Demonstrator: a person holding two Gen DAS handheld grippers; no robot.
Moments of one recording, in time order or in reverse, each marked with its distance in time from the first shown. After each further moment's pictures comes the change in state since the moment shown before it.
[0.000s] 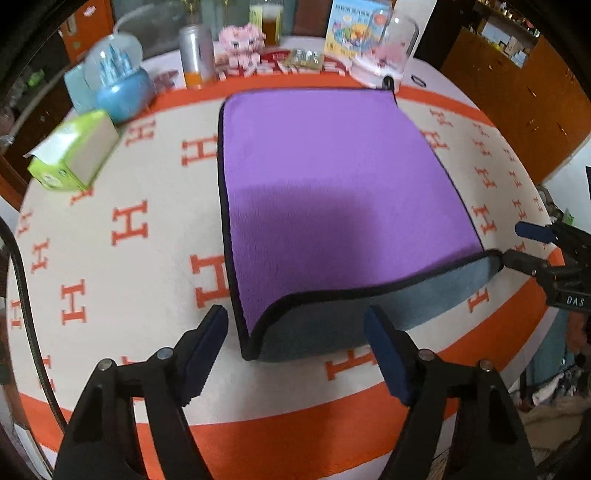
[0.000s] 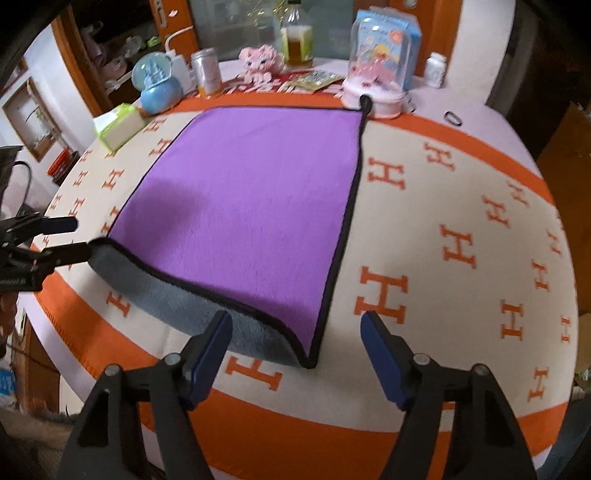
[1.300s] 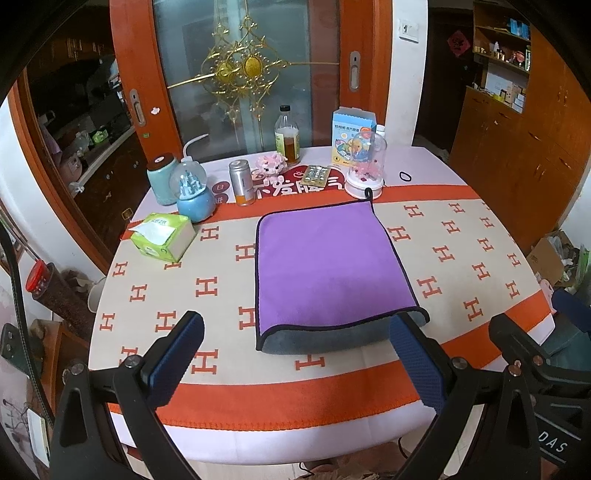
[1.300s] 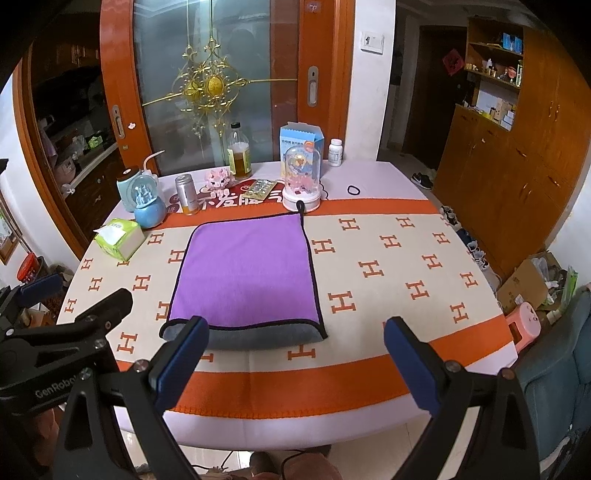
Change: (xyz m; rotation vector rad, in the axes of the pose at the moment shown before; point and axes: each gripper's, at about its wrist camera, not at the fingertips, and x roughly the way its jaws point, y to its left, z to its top) left arm -0.210 -0.099 -0.032 -0.038 -0.343 0.202; right arm -0.210 0.111 -0.034 0.299 -0.321 -0.285
